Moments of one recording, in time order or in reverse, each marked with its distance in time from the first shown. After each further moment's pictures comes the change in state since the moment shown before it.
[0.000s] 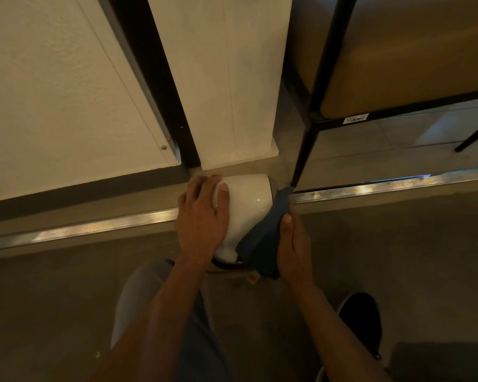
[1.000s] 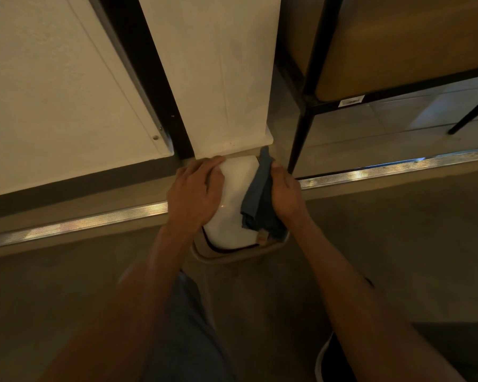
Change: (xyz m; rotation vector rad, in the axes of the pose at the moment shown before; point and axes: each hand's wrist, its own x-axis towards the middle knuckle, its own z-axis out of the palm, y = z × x) left_hand 0.029 -0.010 -0.007 0.029 -0.106 0.162; right_hand 0.068 -0.044 0.007 0.041 -0.161 0.149
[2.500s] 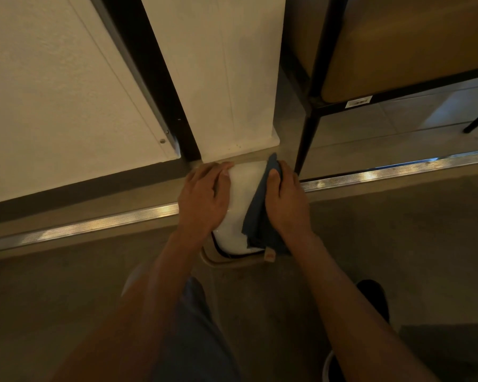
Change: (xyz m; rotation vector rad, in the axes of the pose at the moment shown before) left_hand -0.001 0.001 0.008 -0.049 0.015 0.019; right_hand -0.018 -0.006 0.011 -0.429 0.171 -0.176
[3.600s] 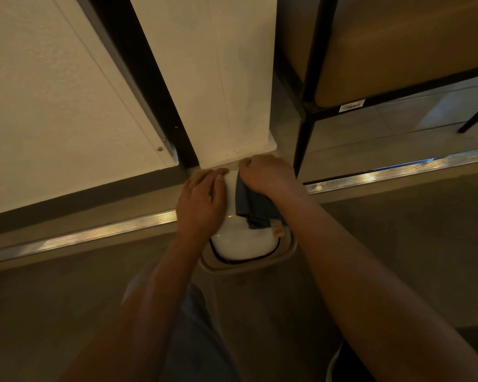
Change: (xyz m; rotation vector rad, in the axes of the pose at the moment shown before) left_hand 0.000 0.012 -0.004 -0.013 0.061 0.013; right_hand 0.077 -0.037 0.012 -0.621 -0.339 -0.019
